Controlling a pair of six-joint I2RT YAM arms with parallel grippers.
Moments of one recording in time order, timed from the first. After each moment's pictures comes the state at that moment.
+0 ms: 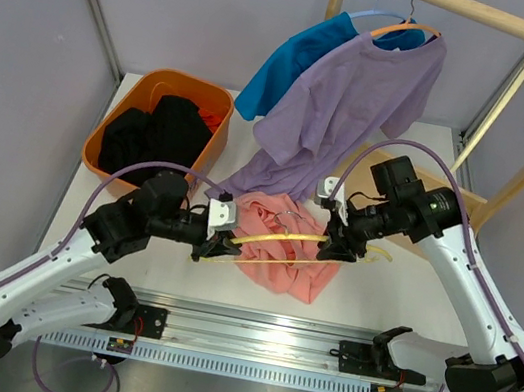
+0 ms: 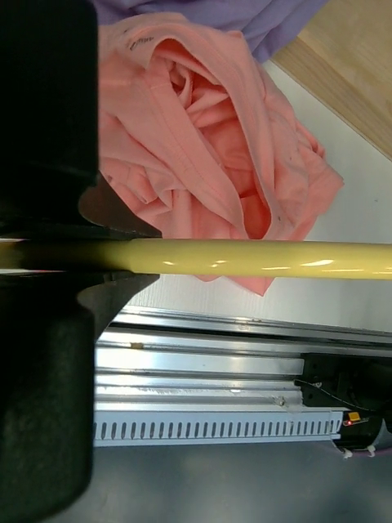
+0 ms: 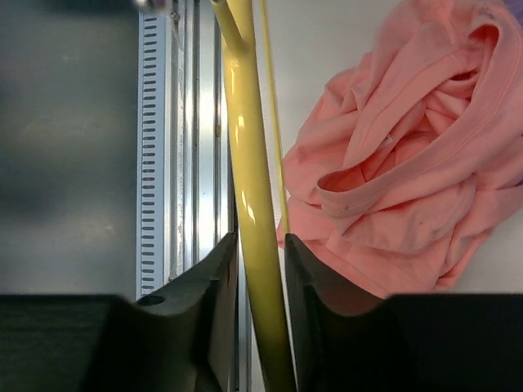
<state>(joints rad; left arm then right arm) -0.77 0.84 0.84 -0.49 0.63 0.29 0.50 1.22 1.39 -1.31 -0.85 -0.83</state>
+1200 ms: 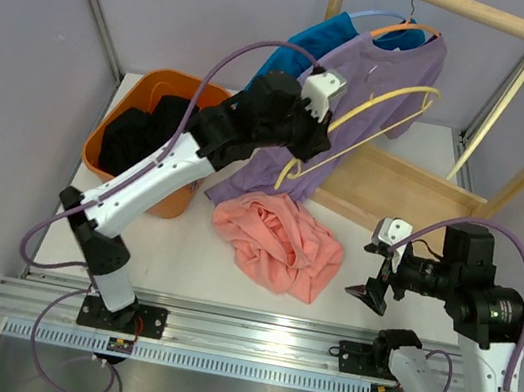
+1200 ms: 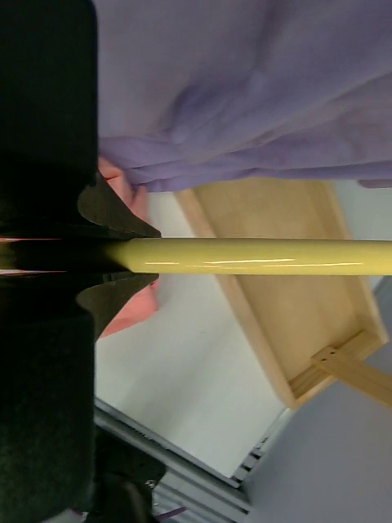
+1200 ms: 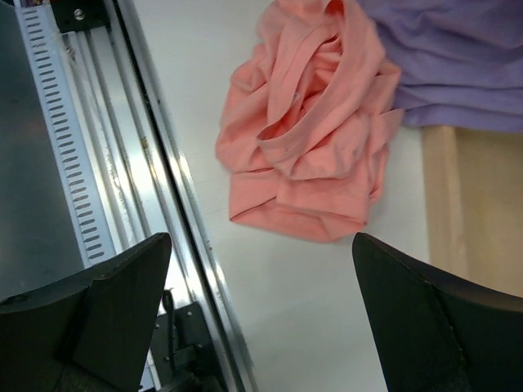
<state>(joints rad) -0.85 1.64 1.92 -0.67 0.12 -0.13 0.17 0.73 1.24 -1.28 -0.82 -0.76</state>
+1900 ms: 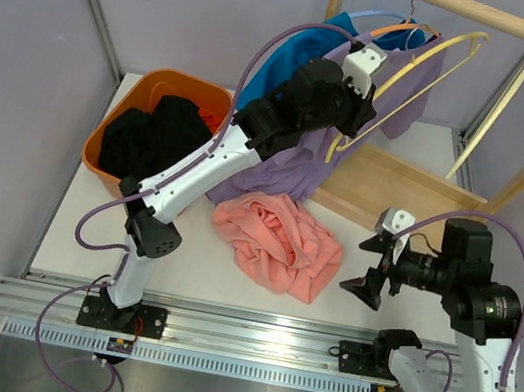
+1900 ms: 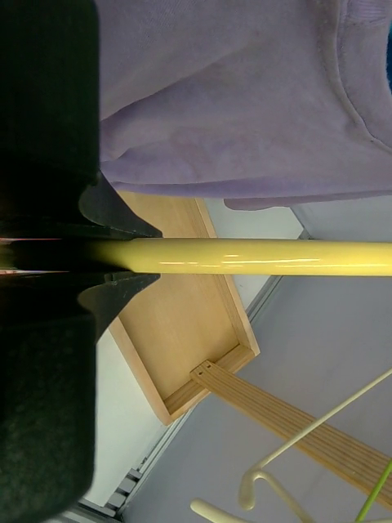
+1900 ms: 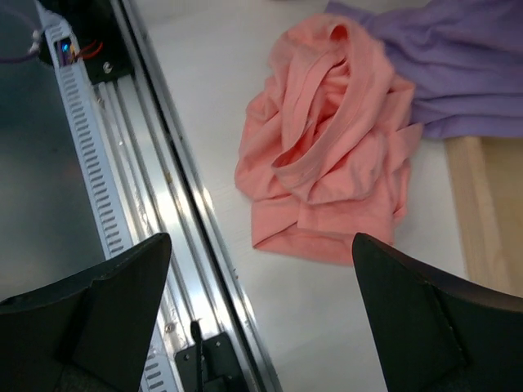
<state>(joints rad) -0.88 2.04 2.42 -0.54 -0.01 -0.12 0.17 0.69 1.09 -1.20 -0.90 -0.64</state>
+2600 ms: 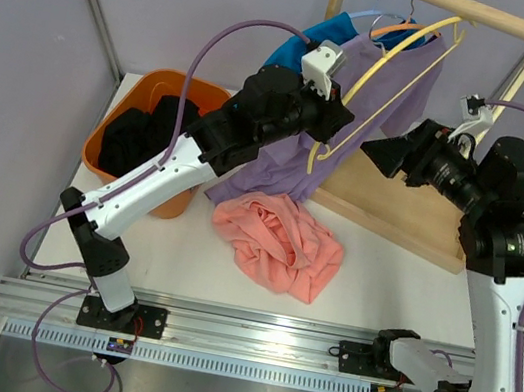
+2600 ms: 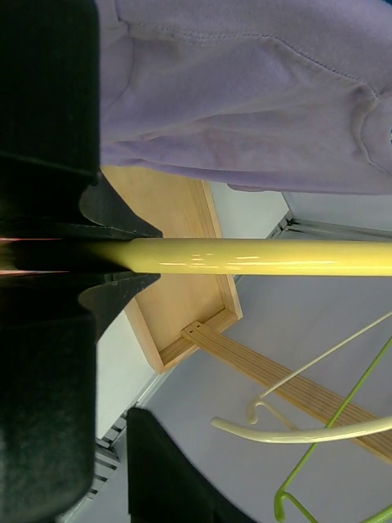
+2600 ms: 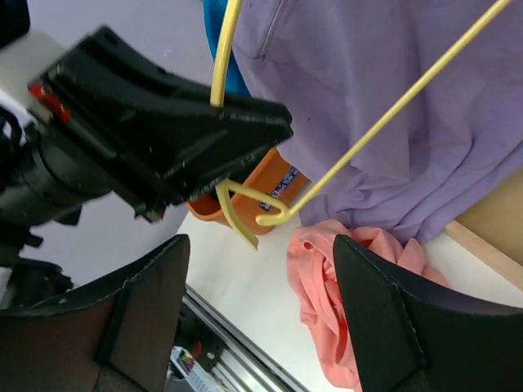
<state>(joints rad) -0.88 1.70 2.00 -0.37 -0.01 -0.24 0.17 1.04 1.58 -0.69 -0.54 0.50</state>
